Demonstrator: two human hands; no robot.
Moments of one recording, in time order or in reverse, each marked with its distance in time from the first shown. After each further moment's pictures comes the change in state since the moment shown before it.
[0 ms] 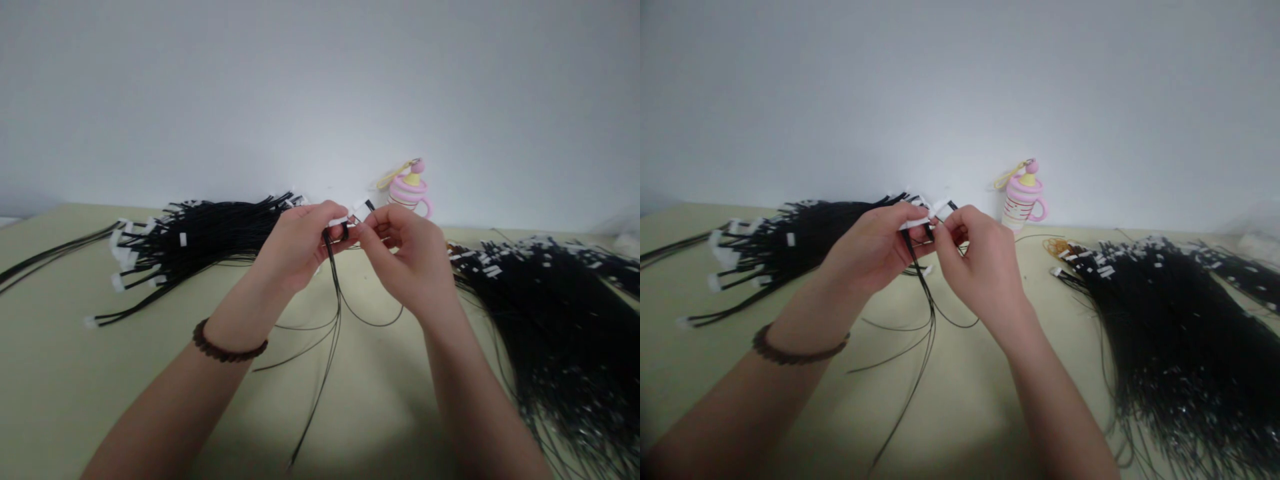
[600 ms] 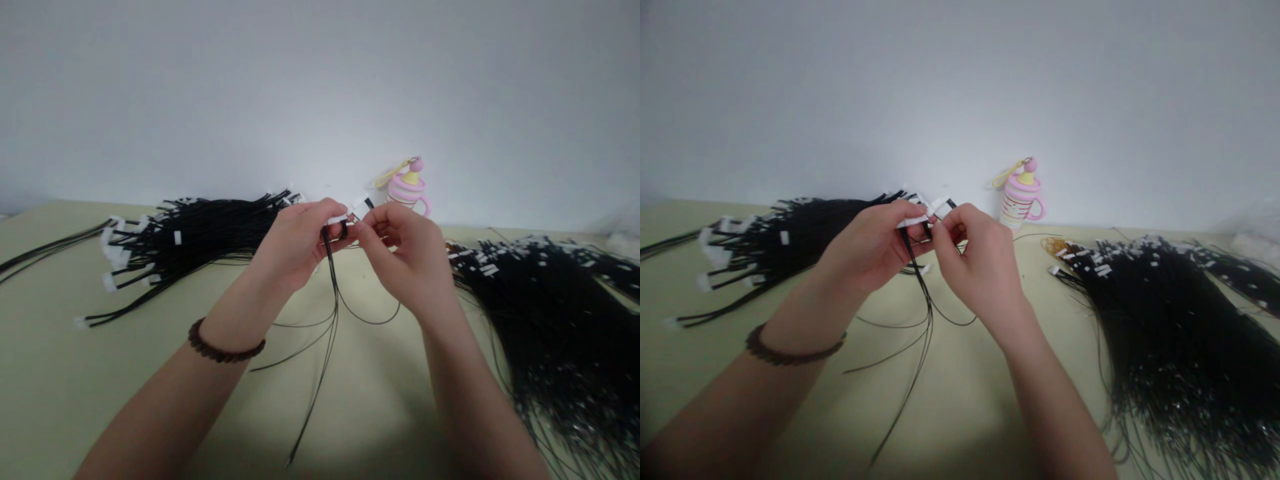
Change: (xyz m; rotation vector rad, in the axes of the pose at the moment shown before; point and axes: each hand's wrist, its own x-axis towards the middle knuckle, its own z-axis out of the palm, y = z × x) left_hand 0.001 0.001 0.000 0.009 0.012 -0.003; right_hand 0.000 0.001 0.000 0.009 -0.012 0.005
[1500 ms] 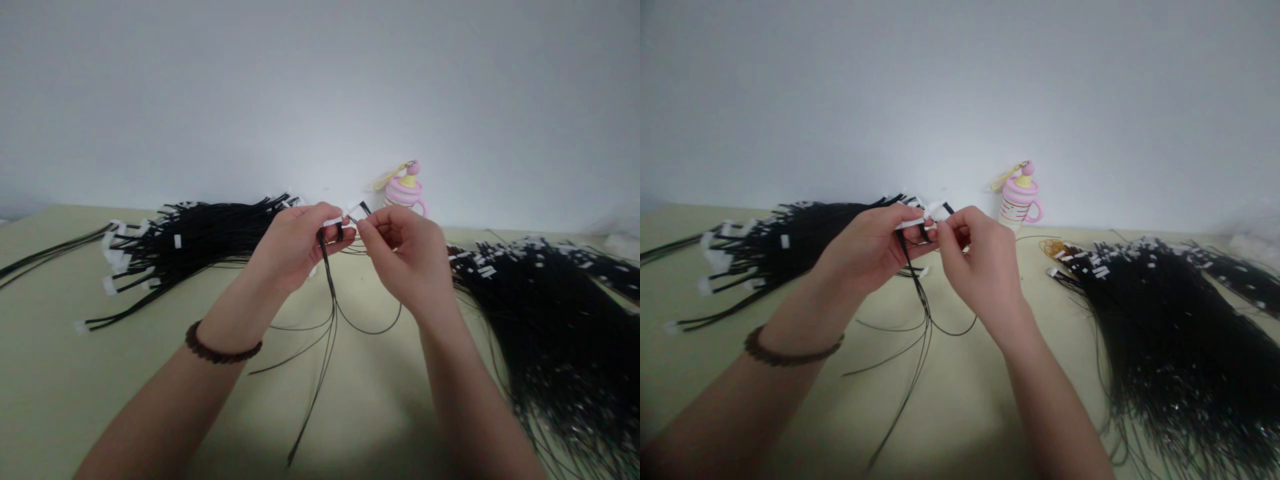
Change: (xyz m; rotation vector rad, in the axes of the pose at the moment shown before) left_hand 0.001 -0.001 -0.002 0.007 -0.024 0.014; right_hand 0.000 0.003 -0.002 0.036 0.048 0.025
